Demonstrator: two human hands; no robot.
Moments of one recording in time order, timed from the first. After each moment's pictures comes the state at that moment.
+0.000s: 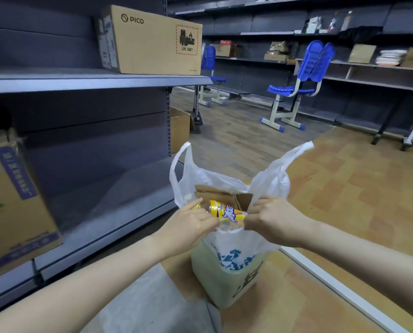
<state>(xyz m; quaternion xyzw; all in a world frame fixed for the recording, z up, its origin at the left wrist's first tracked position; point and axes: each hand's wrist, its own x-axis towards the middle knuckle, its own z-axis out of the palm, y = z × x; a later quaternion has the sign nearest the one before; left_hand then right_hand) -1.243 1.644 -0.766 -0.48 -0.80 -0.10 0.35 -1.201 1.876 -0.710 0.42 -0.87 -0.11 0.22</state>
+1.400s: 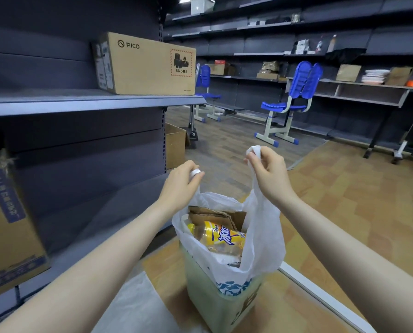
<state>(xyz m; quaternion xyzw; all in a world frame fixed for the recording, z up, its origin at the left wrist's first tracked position) -1.297 1.667 -0.684 -0.21 -0.87 -0.39 0.20 -1.251 1.857 -0.644 0.05 -0.83 0.45 0.33</state>
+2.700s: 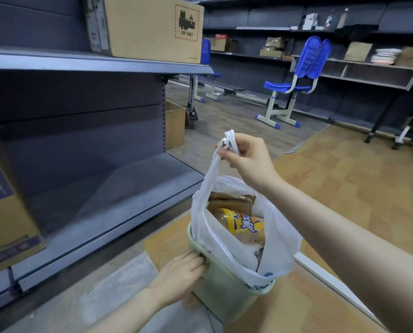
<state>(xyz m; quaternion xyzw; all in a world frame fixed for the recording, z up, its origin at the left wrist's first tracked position) -1.251 1.625 -0.919 -0.51 -0.82 -0.12 0.23 -1.270 1.798 -0.671 0.14 -0.82 0.52 0.20</state>
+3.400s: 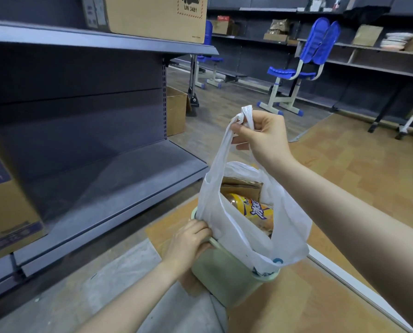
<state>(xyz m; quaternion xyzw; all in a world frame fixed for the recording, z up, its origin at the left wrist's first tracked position) -1.271 1.643 -0.907 -0.37 -0.85 -0.27 0.28 -1.269 1.796 -0.662 0.09 -0.79 0.56 0.22</state>
